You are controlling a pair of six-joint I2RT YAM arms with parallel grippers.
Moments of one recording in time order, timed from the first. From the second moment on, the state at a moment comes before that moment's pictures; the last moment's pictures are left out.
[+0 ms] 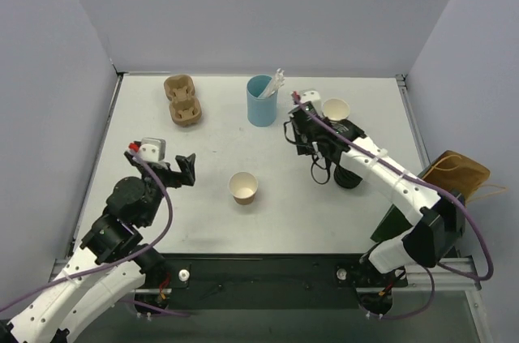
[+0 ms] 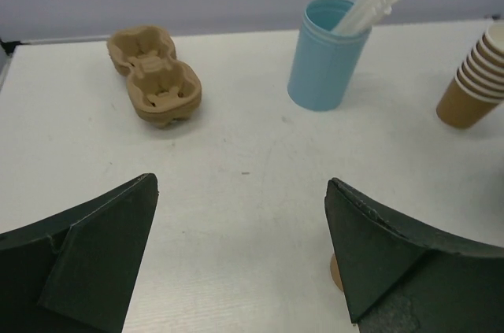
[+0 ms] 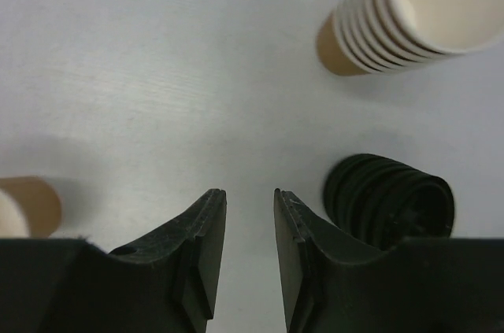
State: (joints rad) left arm -0.68 0.45 0.64 -0.22 -0.50 -0.12; right arm 0.73 1.47 1.33 -0.76 0.46 0.28
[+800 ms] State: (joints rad) left arm -0.70 0.58 0.68 -0.27 -0.31 -0.12; right arm 0.21 1.36 1.10 -0.79 0.22 0.33
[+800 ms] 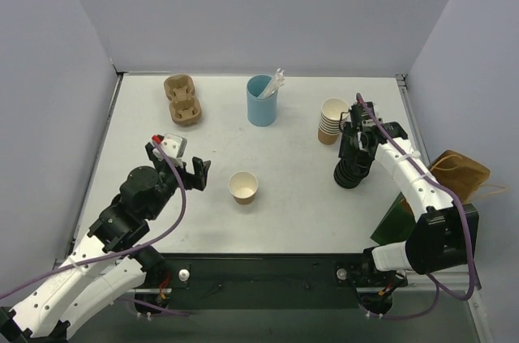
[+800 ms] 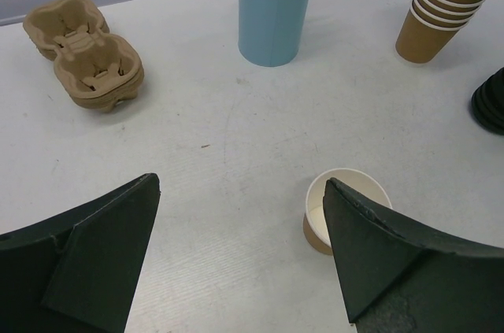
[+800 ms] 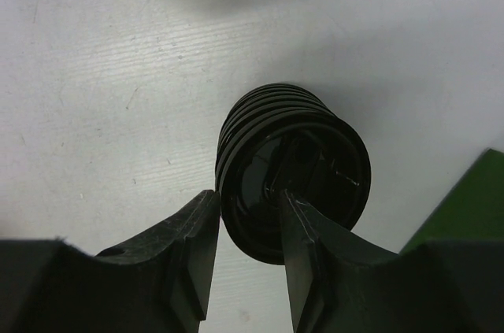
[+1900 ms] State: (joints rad) left arm -0.70 0.60 0.68 -0.27 -0.31 -0.12; right arm 0.21 1.36 1.06 -0.73 0.15 0.32
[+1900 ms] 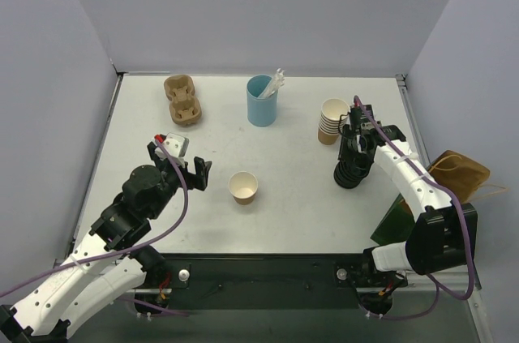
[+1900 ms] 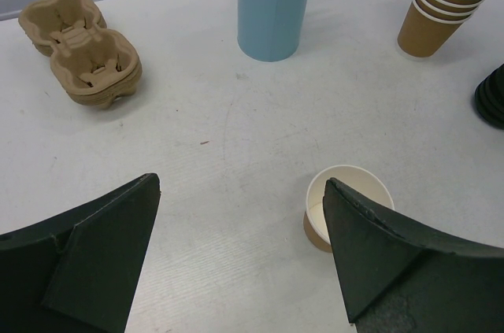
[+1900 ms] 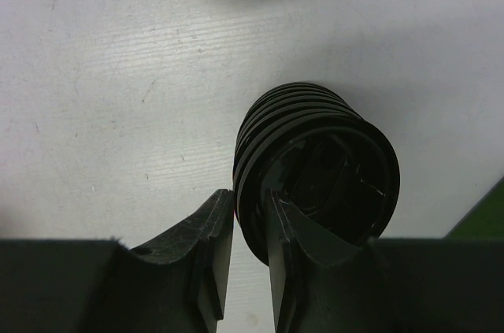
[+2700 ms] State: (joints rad) left arm -0.70 0.58 0.68 -0.27 -0.30 -0.12; right arm 0.20 1.33 1.04 -0.73 0.15 0.32
